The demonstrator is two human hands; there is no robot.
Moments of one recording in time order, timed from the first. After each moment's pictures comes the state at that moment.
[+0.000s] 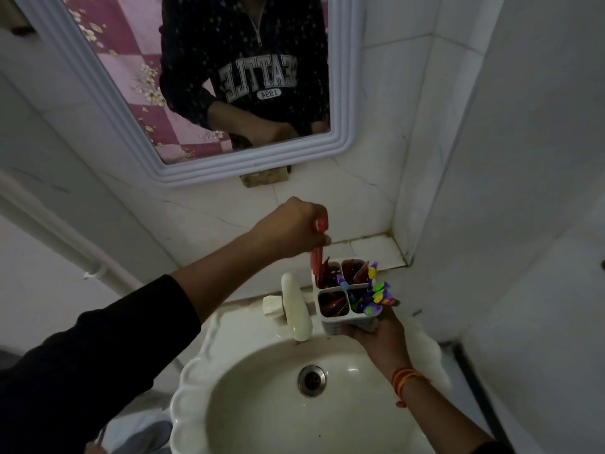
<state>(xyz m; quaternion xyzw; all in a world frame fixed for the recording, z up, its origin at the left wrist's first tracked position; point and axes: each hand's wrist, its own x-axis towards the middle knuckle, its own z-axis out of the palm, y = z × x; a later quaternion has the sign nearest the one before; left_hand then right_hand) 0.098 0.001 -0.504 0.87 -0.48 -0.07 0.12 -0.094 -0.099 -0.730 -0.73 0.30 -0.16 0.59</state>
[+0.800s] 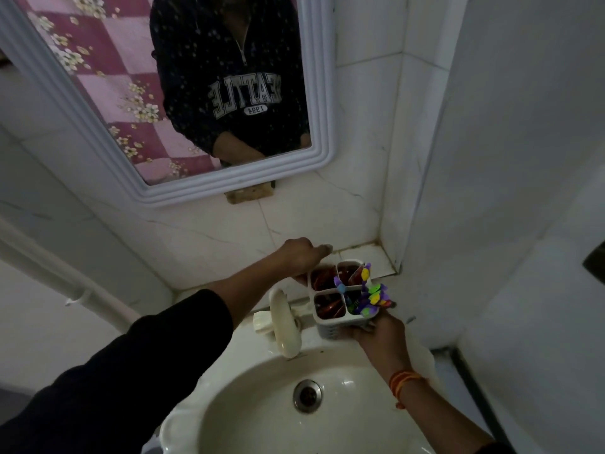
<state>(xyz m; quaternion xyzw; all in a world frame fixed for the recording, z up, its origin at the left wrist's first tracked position) 0.097 -0.038 -0.556 0.89 -0.20 -0.34 0.23 -0.090 -0.116 -0.716 -0.77 0.32 -0.17 0.53</state>
